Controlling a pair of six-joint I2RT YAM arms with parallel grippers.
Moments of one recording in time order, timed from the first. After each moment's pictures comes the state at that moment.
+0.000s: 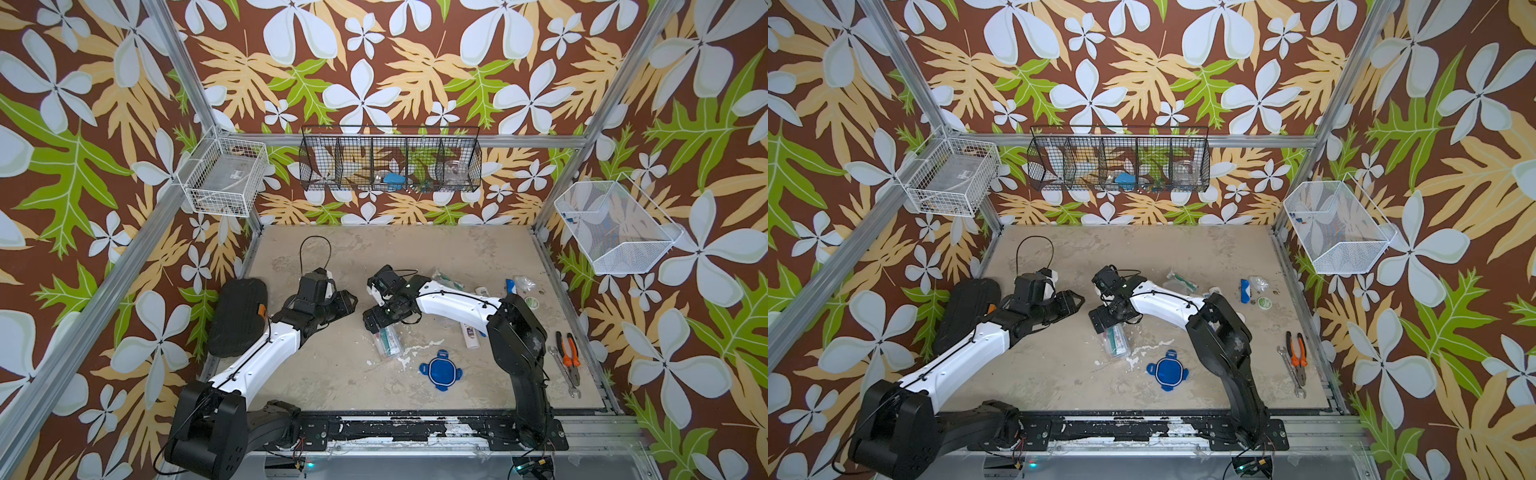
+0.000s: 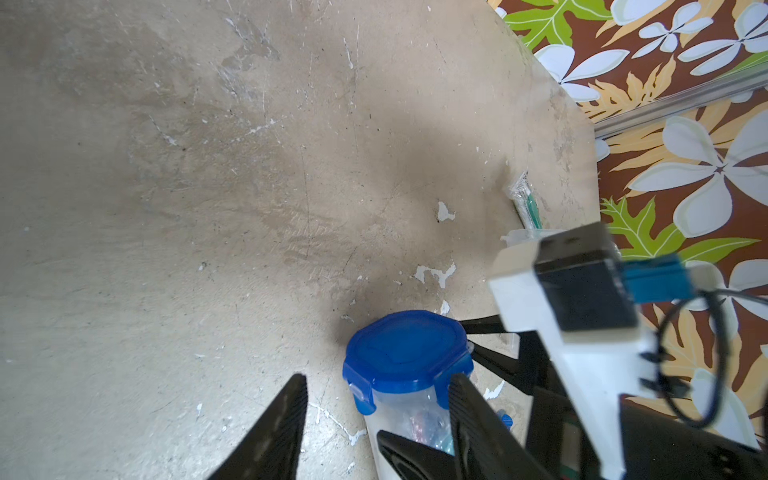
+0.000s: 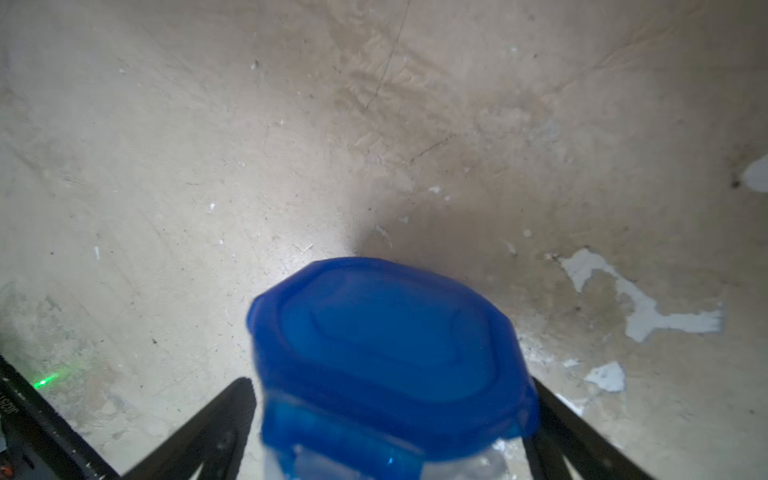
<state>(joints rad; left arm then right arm) -0.28 1.20 0.72 -0.26 0.25 -0.69 0.85 2.06 1.59 -0.72 -0.12 0.31</state>
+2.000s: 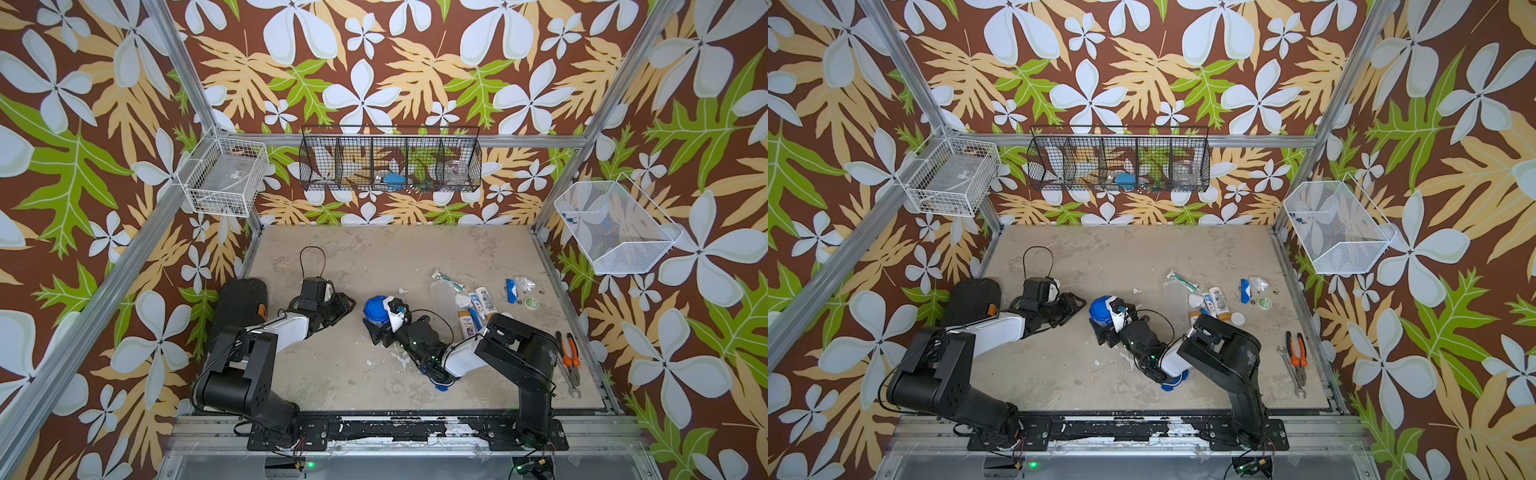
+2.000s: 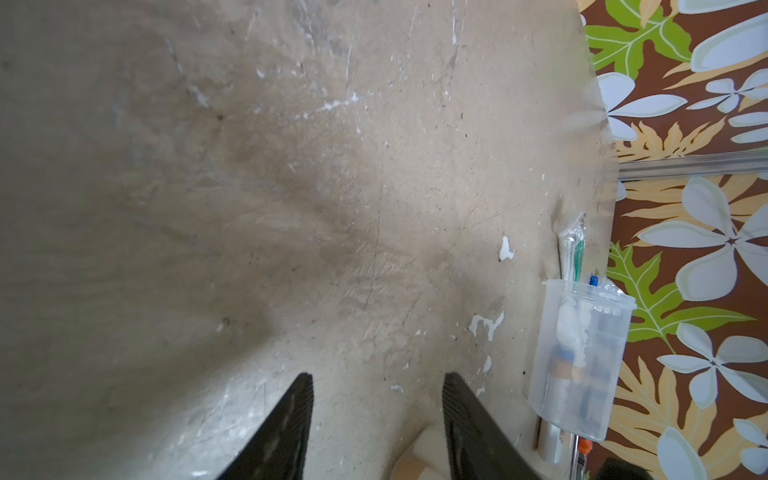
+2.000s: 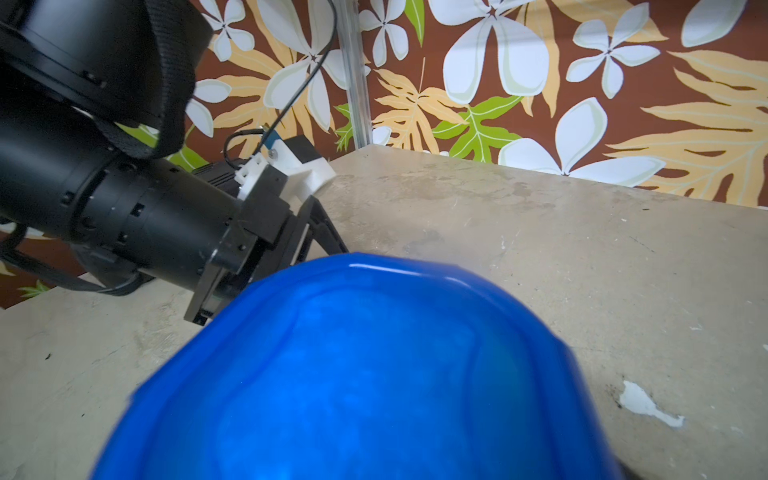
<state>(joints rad) -0.19 1.52 0.65 0.07 0.37 -0.82 1.00 1.91 0.68 1.11 0.23 0.11</state>
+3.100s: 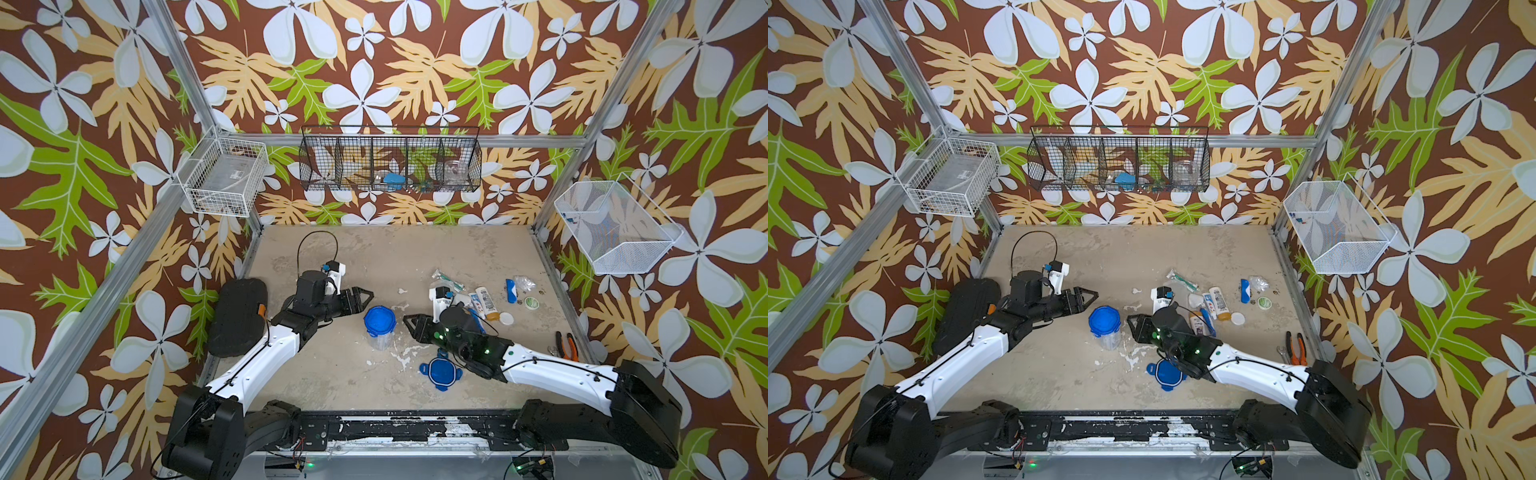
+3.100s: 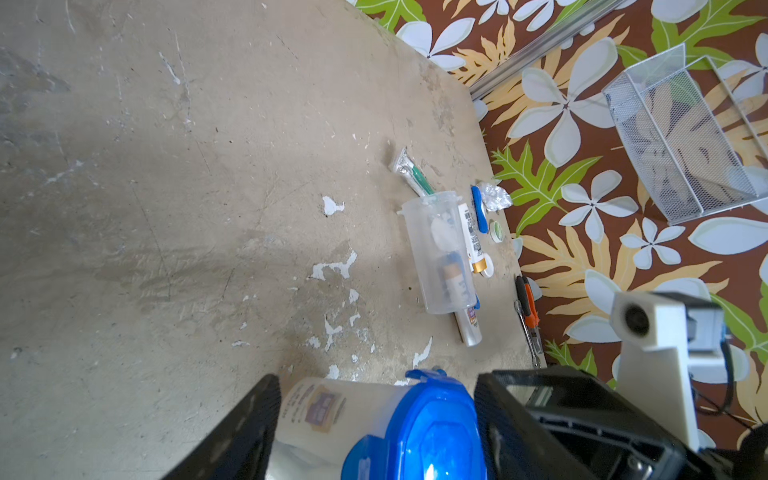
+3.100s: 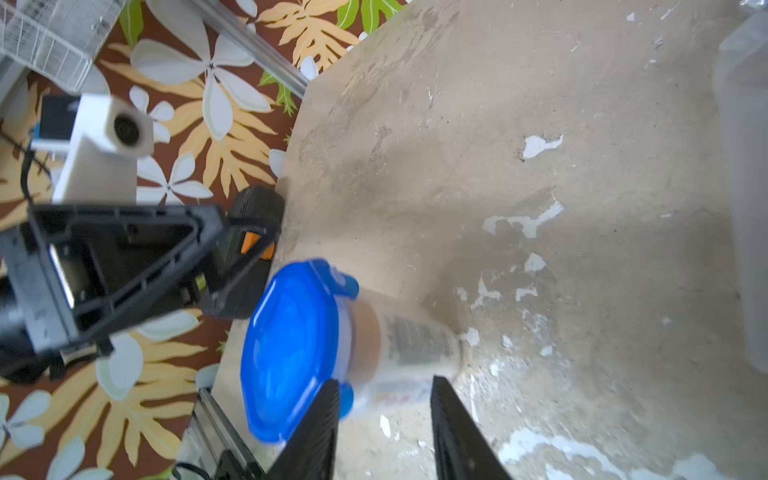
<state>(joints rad) -0.31 1.18 0.70 -0.09 0.49 -0.60 0.88 1.31 0.69 0.15 0.07 0.92</state>
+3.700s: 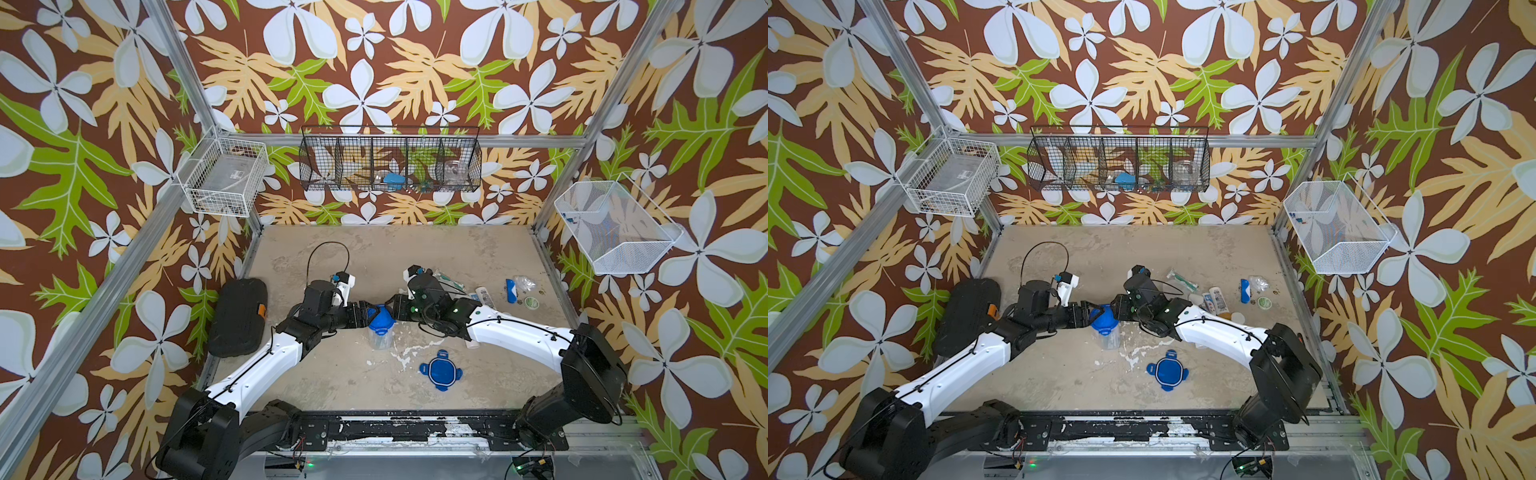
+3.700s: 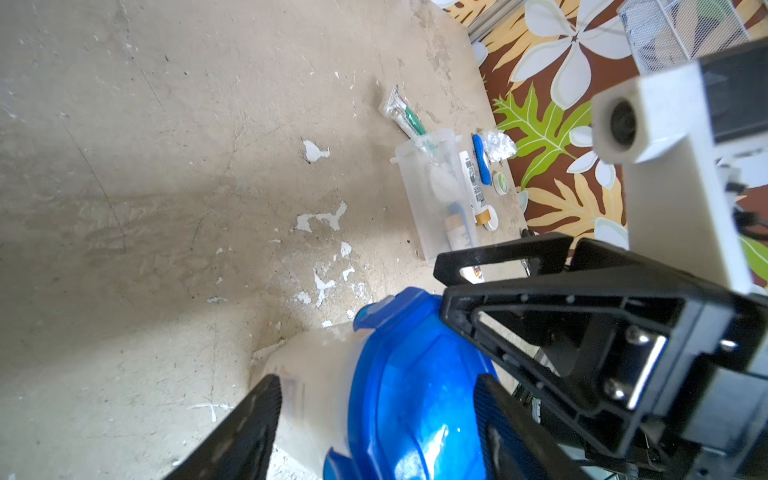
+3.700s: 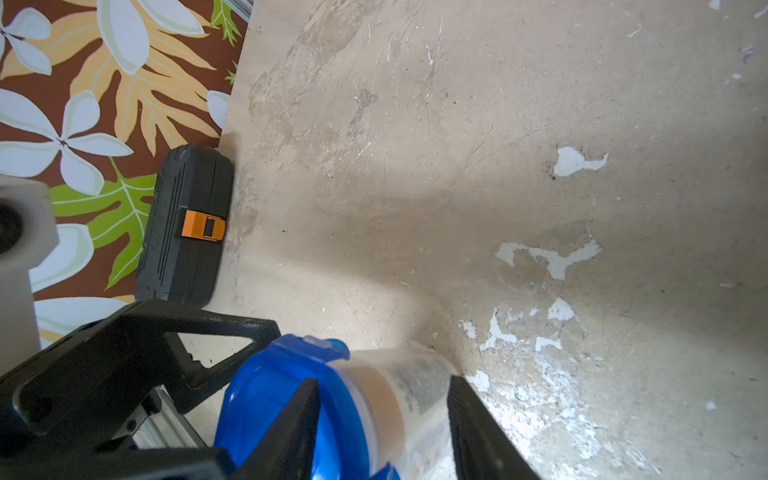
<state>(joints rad) -0.39 1.15 0.63 -0.10 0.48 -0.56 0.83 1.58 1.07 -0.21 -0.02 0.76</state>
